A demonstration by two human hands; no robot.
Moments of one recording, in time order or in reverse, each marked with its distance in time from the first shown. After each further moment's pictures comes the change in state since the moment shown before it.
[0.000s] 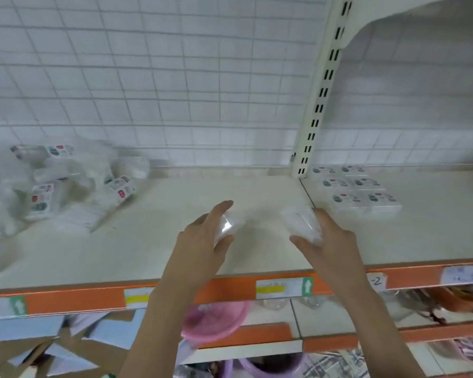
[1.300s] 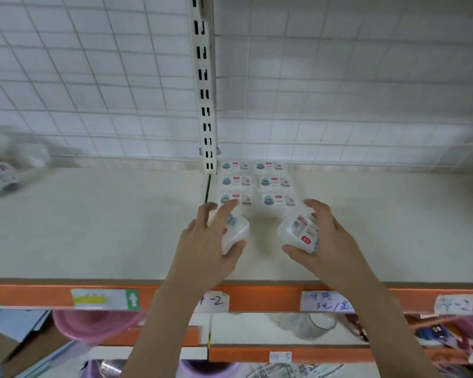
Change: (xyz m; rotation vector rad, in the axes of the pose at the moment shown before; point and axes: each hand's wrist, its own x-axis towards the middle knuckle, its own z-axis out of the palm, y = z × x) left_hand 0.052 0.187 0.193 0.107 -0.073 -0.069; right_hand 0.078 0.234 -0.134 0.015 -0.182 -0.203
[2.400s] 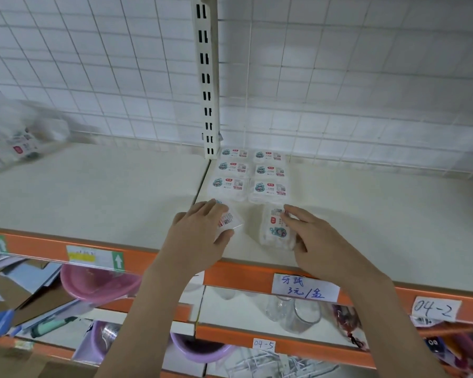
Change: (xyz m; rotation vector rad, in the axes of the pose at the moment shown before) left_hand -0.012 0.033 0.014 0.268 -0.074 -0.071; right_hand 0.003 0.030 -0.019 -0.187 -0.388 -0.208
